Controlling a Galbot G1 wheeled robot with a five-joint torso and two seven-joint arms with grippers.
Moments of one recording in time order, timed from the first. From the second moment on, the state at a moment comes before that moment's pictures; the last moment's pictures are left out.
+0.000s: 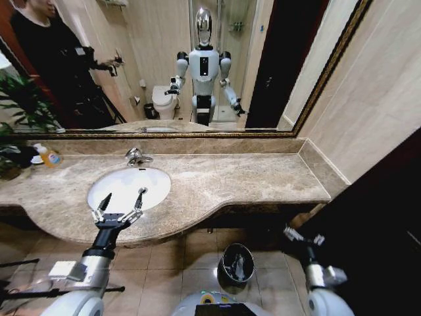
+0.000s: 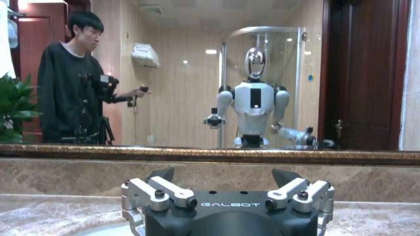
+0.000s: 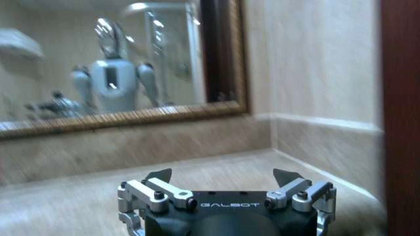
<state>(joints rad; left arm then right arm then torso) 1.84 -1.36 -0.82 -2.47 -0.37 0.04 0.05 -1.66 1.47 0.83 2.12 0.36 0.08 -0.01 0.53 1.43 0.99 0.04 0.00</state>
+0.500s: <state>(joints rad) 1.84 -1.36 -0.82 -2.47 -0.37 0.04 0.05 -1.57 1.39 0.83 2.24 0.51 -0.18 -0.25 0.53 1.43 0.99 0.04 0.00</state>
